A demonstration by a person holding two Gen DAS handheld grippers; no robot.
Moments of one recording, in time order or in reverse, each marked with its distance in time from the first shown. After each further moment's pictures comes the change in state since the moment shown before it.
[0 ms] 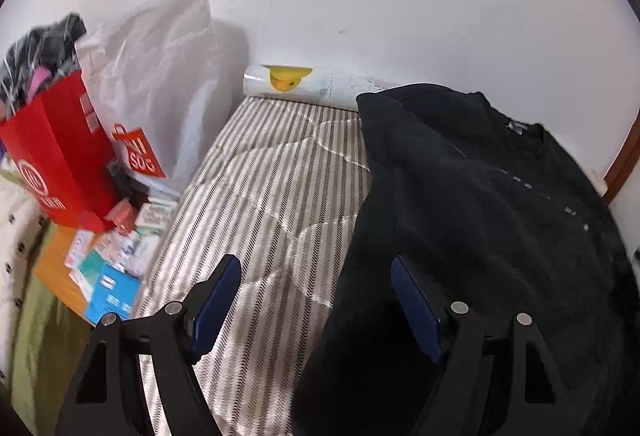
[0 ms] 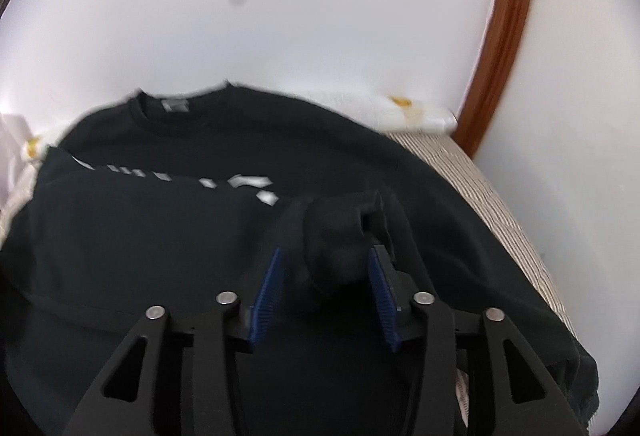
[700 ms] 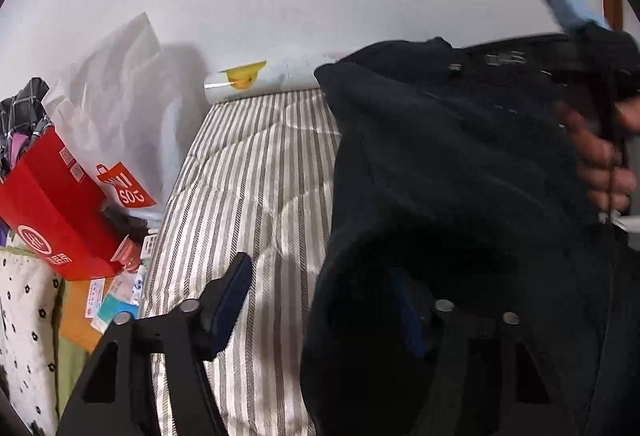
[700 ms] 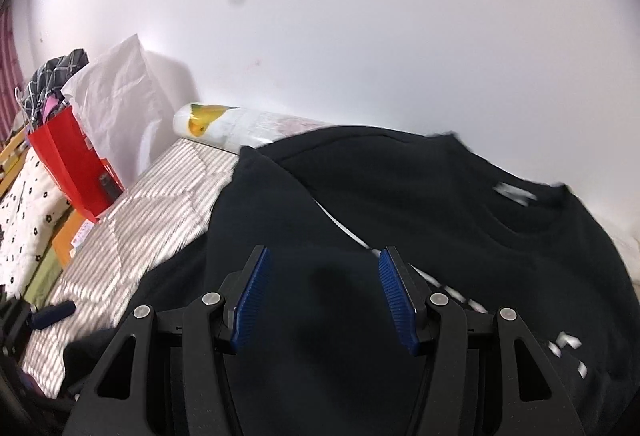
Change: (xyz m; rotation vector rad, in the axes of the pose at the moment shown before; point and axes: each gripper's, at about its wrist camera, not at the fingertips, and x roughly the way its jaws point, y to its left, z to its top) left arm 0.009 -0.015 -0.023 0.233 -0.005 -0.002; right arm 0.065 0.279 0.073 -0.341 0.025 0.494
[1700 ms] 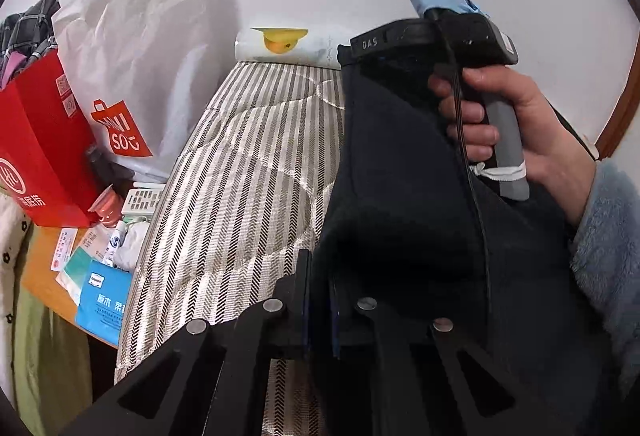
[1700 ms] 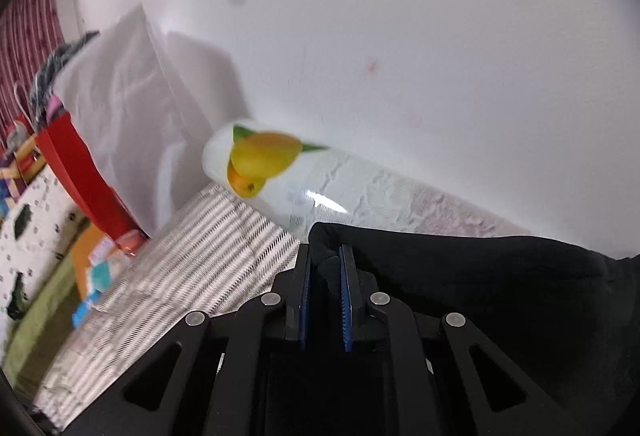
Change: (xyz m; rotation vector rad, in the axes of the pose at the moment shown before) left arm 0.015 0.041 -0.006 -0.181 0.081 -0.089; right arm 0.124 0.074 0.068 -0.115 0.007 0.175
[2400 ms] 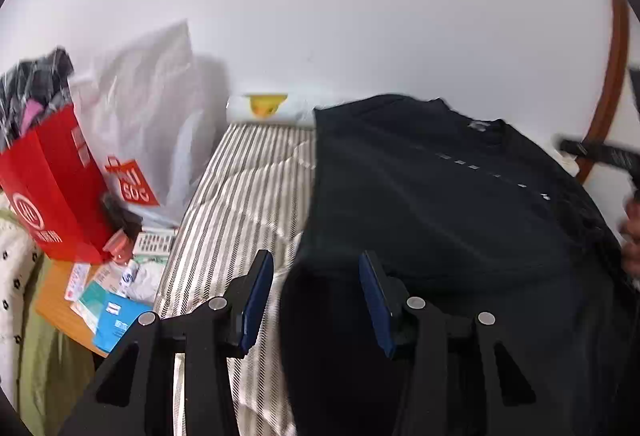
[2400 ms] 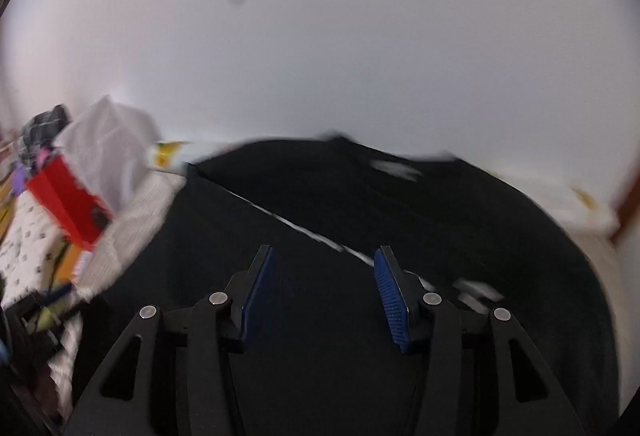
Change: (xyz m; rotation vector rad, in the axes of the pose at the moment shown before) left arm -0.064 -0.025 0.008 0.049 -0.162 -0.013; right arm -0.302 -0.098 -0.170 0.340 -0.076 -0.389
